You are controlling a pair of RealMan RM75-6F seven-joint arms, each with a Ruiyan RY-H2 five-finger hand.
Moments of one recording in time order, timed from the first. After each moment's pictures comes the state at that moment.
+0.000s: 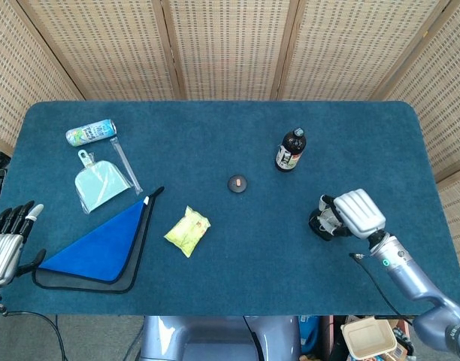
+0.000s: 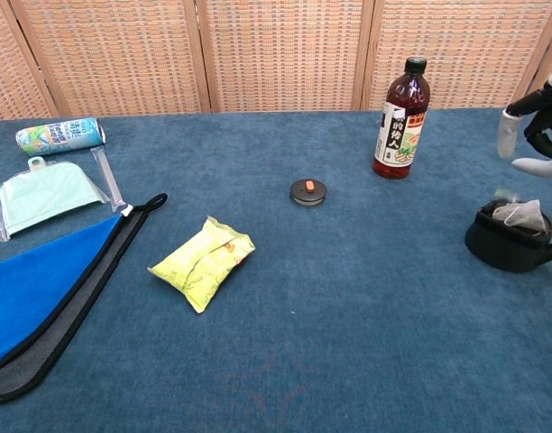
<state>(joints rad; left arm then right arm) -0.16 -1.11 -0.02 -1.57 1.46 1.36 0.04 0.58 -1.16 0.09 -1.49 -1.51 1.04 0.05</state>
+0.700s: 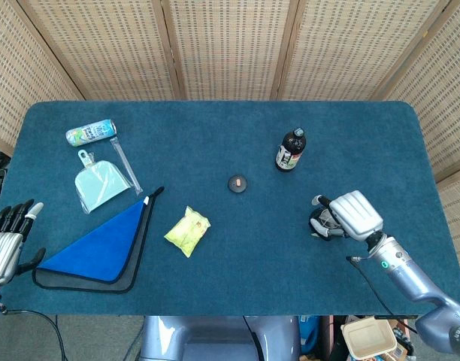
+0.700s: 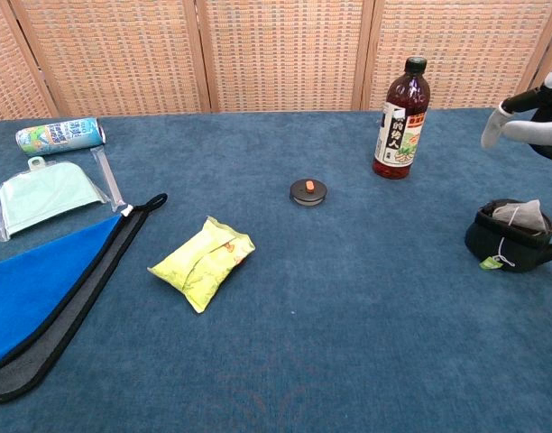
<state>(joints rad) -0.16 -1.10 -0.03 -1.58 1.45 1.37 0.05 0.60 -1.11 0.08 -1.55 -1.50 1.00 0.00</state>
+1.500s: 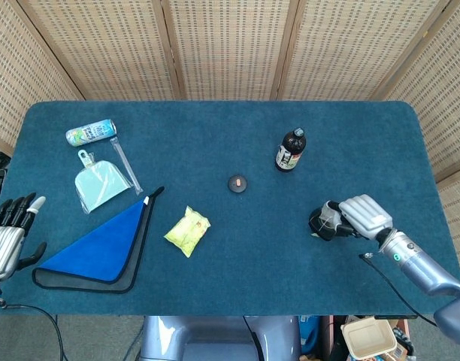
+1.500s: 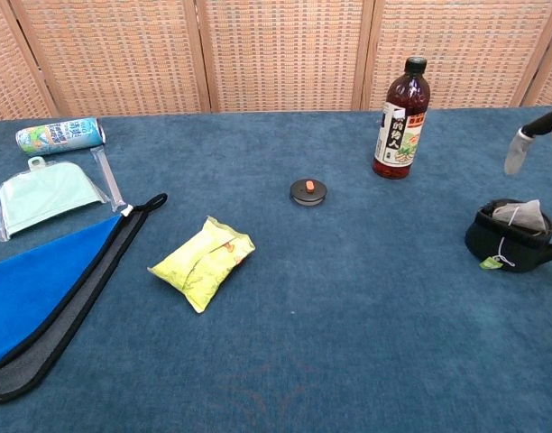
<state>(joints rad) -0.18 -1.06 -0.04 -1.64 1.46 1.36 0.10 0.68 -0.98 0.03 -1.57 -1.51 0.76 0.25</state>
